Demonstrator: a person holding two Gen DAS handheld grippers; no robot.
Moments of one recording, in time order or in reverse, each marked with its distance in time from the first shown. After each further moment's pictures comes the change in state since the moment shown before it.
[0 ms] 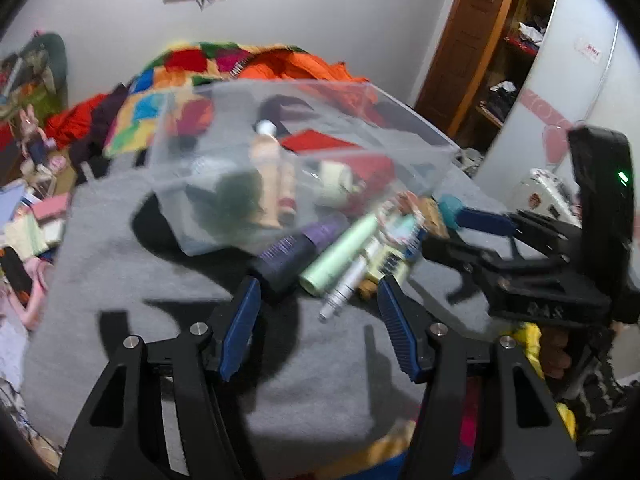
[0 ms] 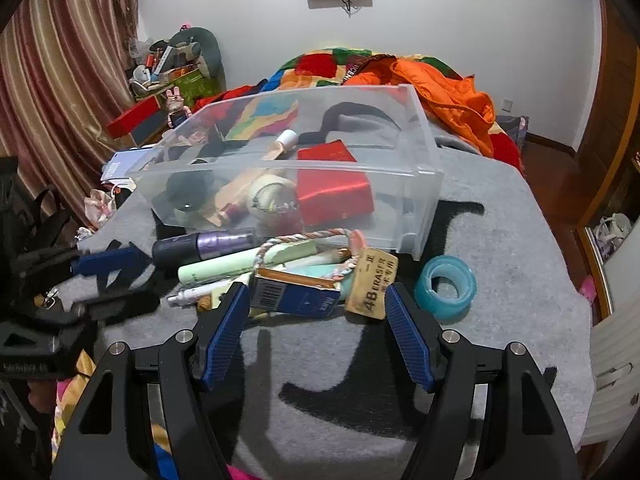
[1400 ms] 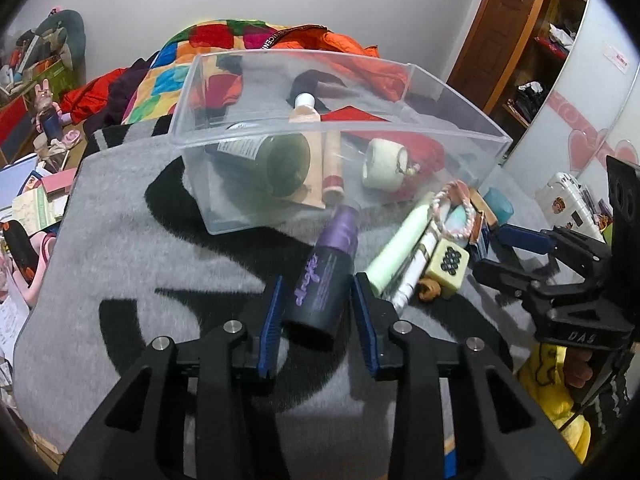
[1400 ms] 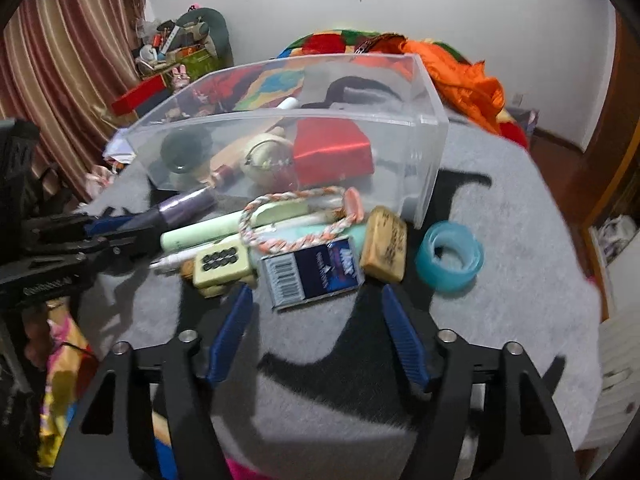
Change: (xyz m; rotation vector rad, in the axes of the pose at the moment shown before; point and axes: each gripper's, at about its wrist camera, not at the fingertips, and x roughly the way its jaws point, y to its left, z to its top) left arm 0.028 0.023 -0.008 -0.064 0.064 0.036; right arm 0.013 -0.005 -0.017 -0.048 0.065 -0.001
